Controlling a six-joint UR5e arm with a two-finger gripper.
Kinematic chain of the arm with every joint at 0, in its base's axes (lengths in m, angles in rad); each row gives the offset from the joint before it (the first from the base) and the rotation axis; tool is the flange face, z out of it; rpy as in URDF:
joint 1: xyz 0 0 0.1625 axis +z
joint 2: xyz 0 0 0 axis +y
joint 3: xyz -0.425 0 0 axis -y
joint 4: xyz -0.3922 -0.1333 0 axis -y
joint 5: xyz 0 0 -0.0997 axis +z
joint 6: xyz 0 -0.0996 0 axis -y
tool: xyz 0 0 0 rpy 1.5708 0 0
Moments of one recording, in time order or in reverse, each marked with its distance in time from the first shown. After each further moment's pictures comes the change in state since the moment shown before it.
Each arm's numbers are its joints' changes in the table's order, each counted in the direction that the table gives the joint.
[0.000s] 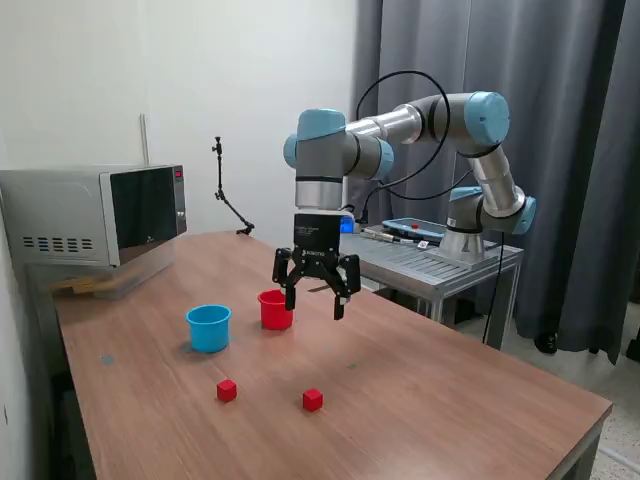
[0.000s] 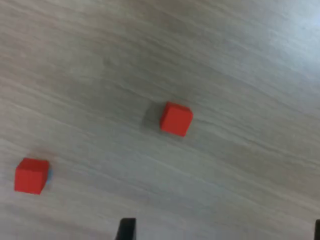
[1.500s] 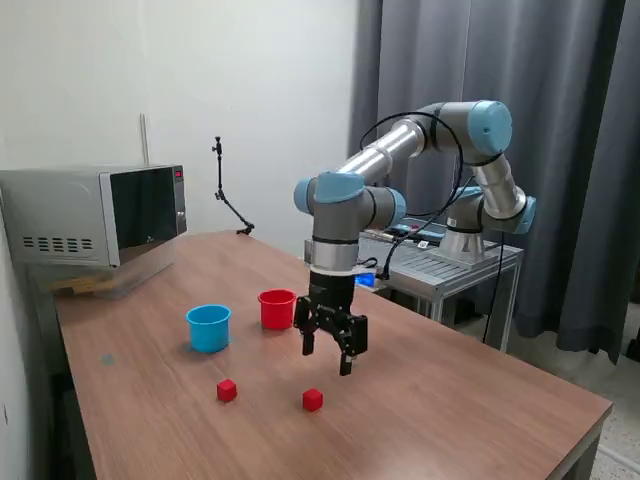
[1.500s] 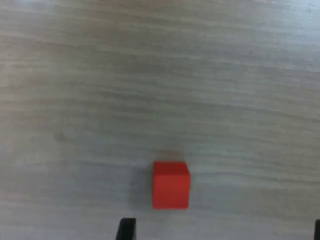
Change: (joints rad) arm 0.041 -0.066 0.121 -0.160 0.066 0.334
